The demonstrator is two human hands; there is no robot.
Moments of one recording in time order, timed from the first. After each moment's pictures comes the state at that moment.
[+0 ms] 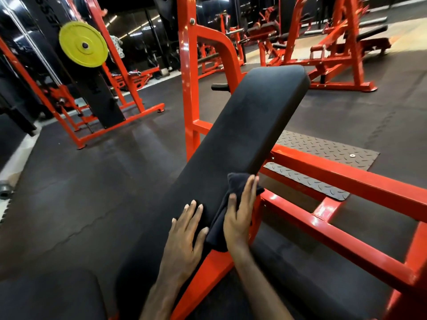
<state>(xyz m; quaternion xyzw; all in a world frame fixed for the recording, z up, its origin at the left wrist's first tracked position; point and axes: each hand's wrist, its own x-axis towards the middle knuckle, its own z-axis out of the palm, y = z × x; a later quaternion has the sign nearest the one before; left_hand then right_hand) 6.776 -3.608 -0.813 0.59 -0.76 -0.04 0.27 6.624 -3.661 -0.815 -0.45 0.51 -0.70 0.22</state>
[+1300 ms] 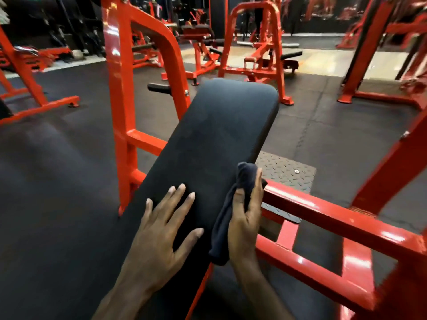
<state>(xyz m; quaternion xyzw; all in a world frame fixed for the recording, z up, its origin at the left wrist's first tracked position) 6.734 -3.763 -0.740 0.42 -0.86 -0.02 0.29 6.549 -3.753 -0.741 -0.36 0.50 -0.74 0.25</state>
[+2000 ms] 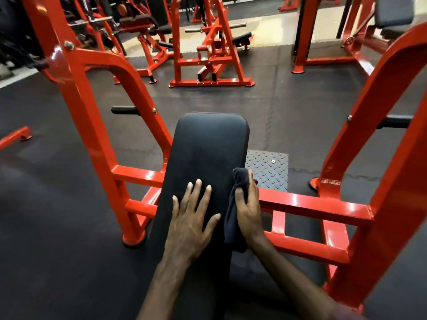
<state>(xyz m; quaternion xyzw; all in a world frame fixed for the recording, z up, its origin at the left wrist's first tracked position) 6.686 -3.844 -0.668 0.36 -0.92 -0.03 0.18 6.518 -3.785 -0.684 -0.33 0.60 -0.69 0.22</state>
